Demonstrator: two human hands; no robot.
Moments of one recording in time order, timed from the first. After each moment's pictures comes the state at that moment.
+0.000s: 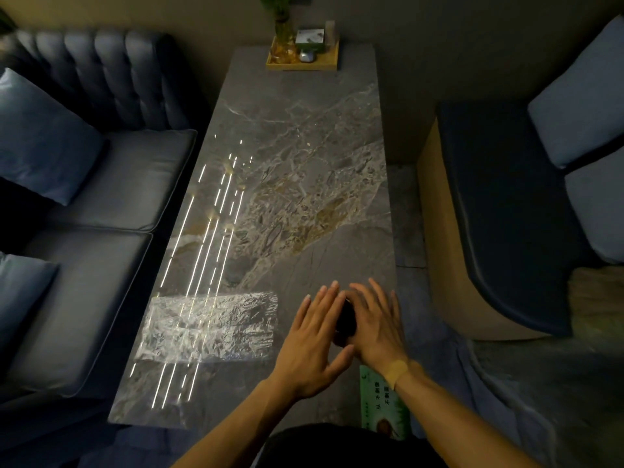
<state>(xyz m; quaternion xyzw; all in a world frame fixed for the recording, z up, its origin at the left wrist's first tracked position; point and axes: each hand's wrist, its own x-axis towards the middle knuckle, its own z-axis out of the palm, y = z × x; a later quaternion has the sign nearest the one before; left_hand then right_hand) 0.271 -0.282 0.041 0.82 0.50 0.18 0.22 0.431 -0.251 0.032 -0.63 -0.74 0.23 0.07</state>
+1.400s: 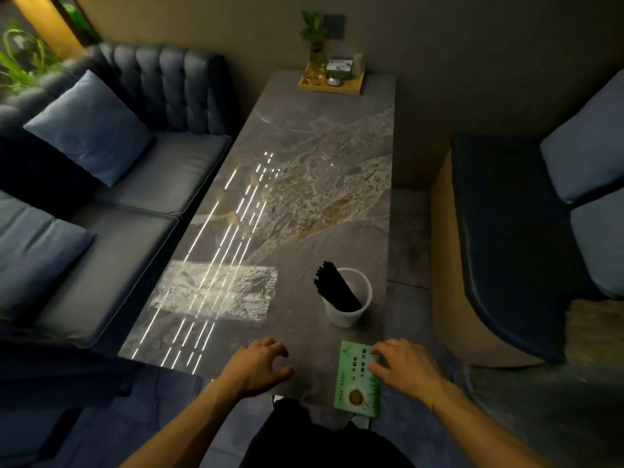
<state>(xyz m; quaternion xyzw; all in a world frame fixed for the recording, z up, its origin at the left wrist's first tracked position) 0.217 -0.376 0.009 0.70 0.64 -0.11 0.31 0.532 -0.332 0.030 -0.53 -0.79 0.26 -0.14</state>
